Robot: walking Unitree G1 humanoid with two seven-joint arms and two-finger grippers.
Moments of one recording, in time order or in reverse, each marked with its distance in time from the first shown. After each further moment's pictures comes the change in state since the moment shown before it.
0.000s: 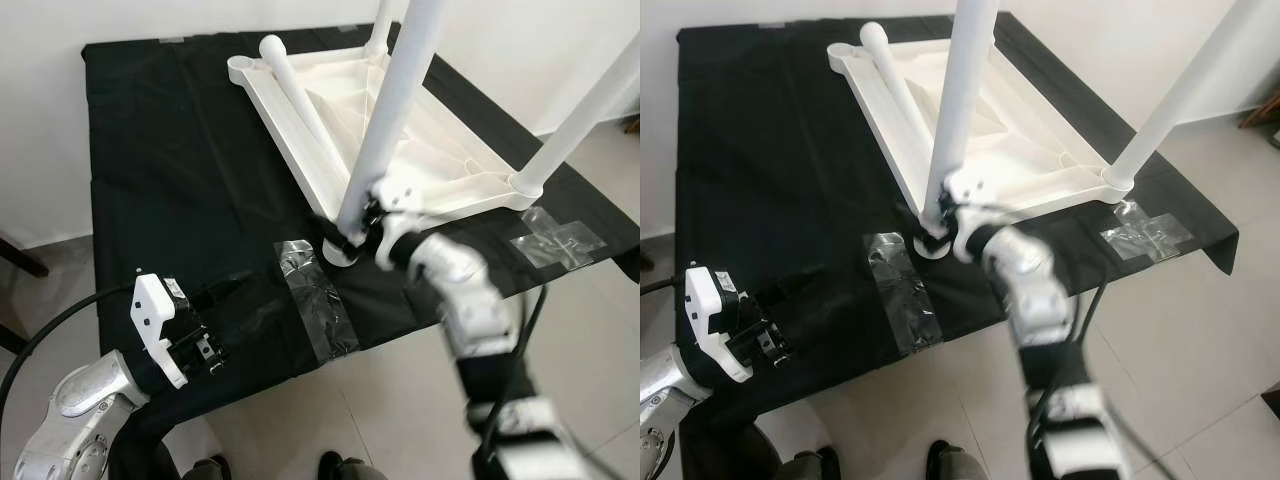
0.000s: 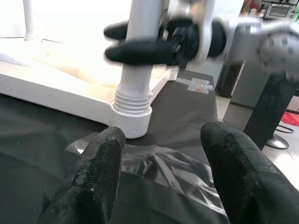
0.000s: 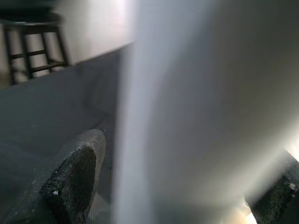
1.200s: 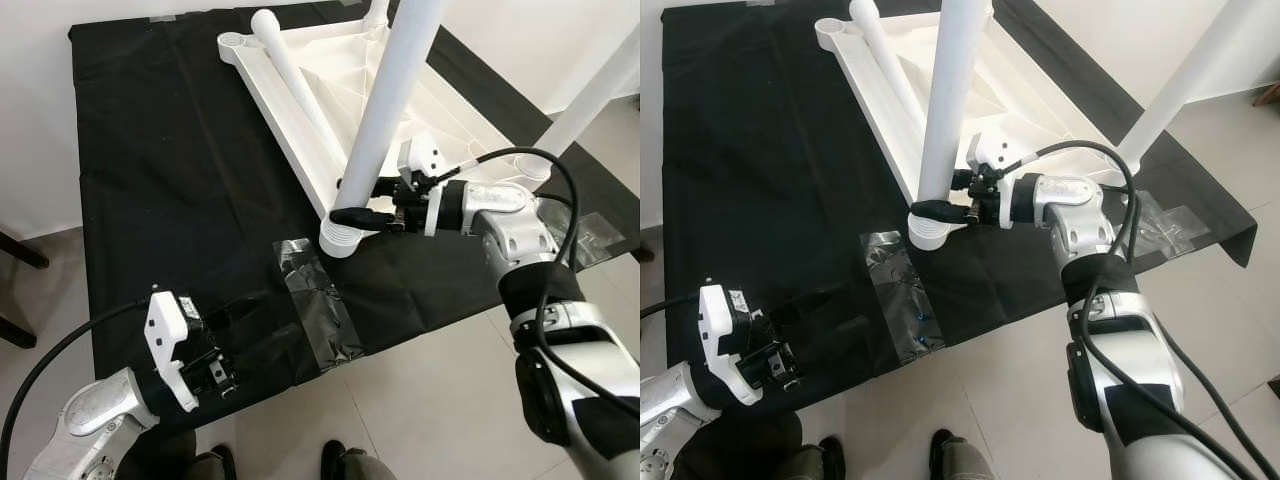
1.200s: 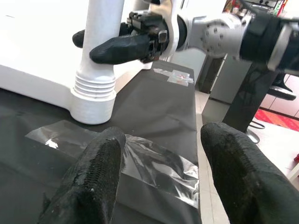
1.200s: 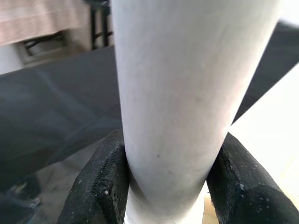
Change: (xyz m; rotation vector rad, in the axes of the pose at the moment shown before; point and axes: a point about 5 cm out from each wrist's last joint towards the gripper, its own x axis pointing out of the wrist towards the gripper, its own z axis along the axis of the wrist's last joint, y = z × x) left arm -0.002 -0.021 0.000 -0.058 0.011 -0.073; right arm -0.002 -0.027 -0.015 -0.003 0.048 0.326
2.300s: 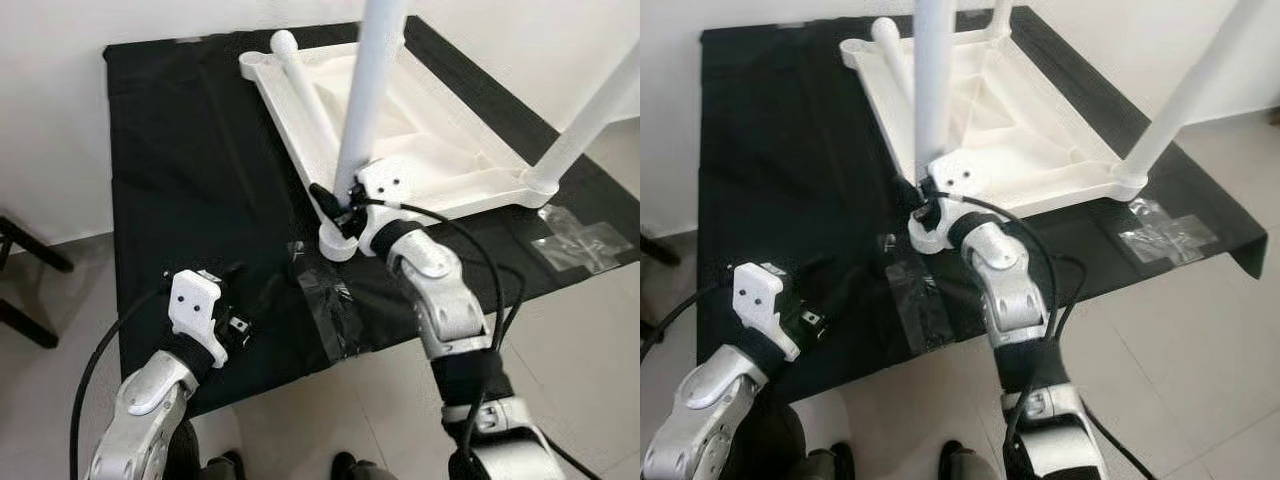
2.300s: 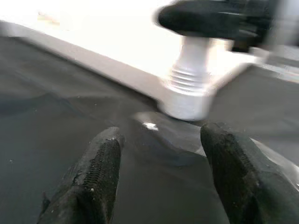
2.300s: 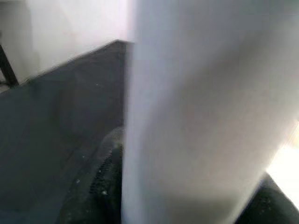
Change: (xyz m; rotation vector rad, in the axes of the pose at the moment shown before) left arm 0.022 0.023 -0.026 0.083 0.033 0.376; right arm 0.038 0.037 -0.003 0.058 0.011 -0.642
